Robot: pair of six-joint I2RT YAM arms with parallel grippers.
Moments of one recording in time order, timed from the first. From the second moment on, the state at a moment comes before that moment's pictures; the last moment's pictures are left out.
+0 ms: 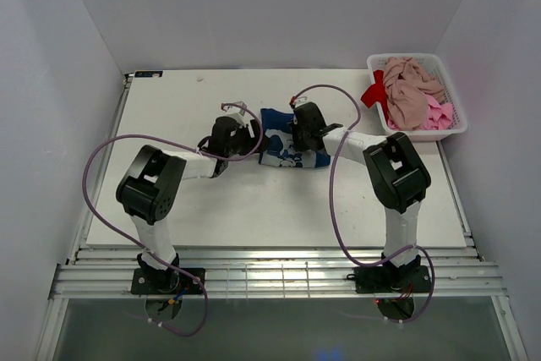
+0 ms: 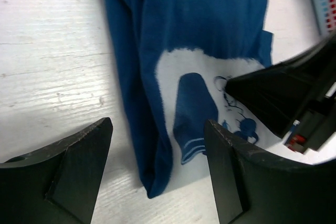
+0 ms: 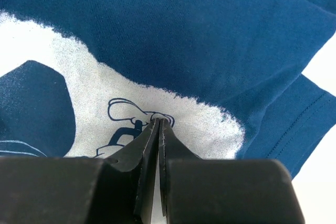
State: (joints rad) left arm -0.45 1.86 0.92 0.48 0.13 -0.51; right arm 0.58 1.98 1.28 -0.10 0.11 0.18
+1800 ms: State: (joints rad) left arm -0.50 2.20 1.19 0.64 0.34 -0.60; right arm 0.56 1.99 1.26 -0.04 0.06 0.18
